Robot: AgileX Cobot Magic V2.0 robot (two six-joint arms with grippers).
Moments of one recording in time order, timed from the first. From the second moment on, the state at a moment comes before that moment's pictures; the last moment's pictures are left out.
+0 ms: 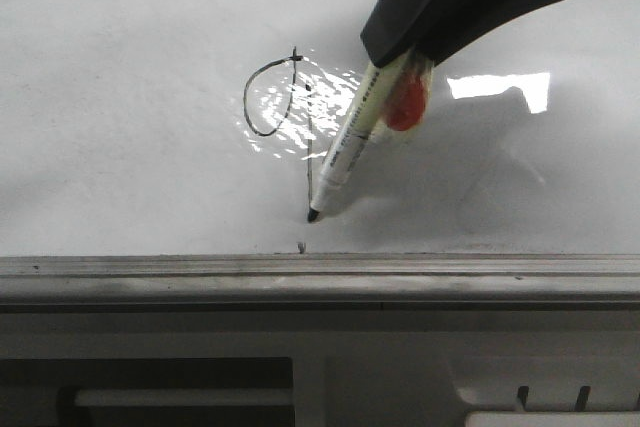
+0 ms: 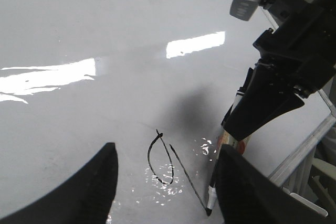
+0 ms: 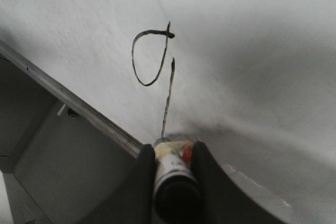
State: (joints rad) left arm -0.78 0.64 -0.25 0.09 -0.33 -0.11; right arm 0.58 1.23 -0.99 0.33 0.67 -0.04
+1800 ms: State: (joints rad) left arm -0.91 1.09 -0.25 -0.49 -0.53 -0.12; right arm 0.81 1.20 -1.00 0.40 0.59 -0.05
